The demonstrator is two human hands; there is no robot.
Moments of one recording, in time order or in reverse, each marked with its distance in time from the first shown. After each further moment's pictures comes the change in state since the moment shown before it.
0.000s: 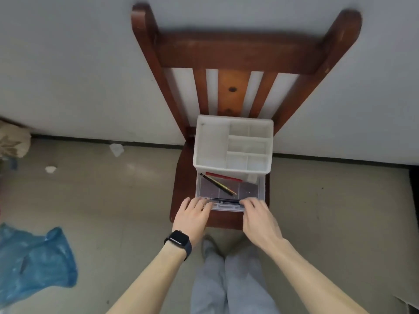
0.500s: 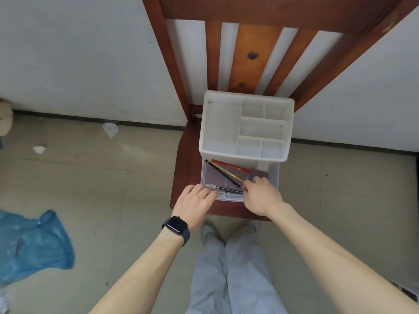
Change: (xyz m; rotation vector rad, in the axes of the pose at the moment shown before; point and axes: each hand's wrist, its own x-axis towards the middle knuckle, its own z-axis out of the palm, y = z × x) left_hand 0.018 -0.031 0.034 -0.012 0.184 0.161; right_hand 0.070 -0.001 0.011 -0.240 -0.264 0.024
